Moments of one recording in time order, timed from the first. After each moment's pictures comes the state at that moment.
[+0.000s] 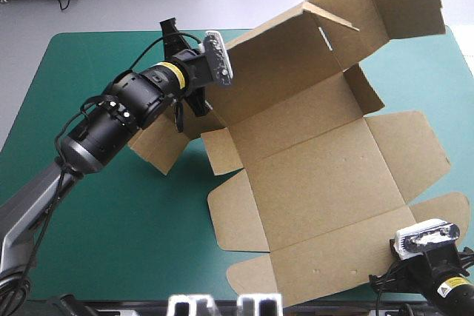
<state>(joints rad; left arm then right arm) -0.66 1.49 -1.51 0.45 0.62 0.63 -0.06 0.22 -0.48 0.24 1.08 -0.34</state>
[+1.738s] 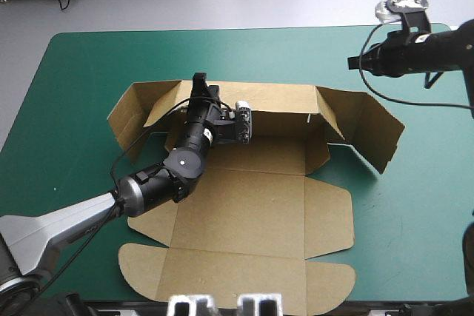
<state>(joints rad) -0.83 1.54 -1.01 1.70 0.61 -0.47 -0.06 1.58 -1.69 0.55 1.09 -0.42</state>
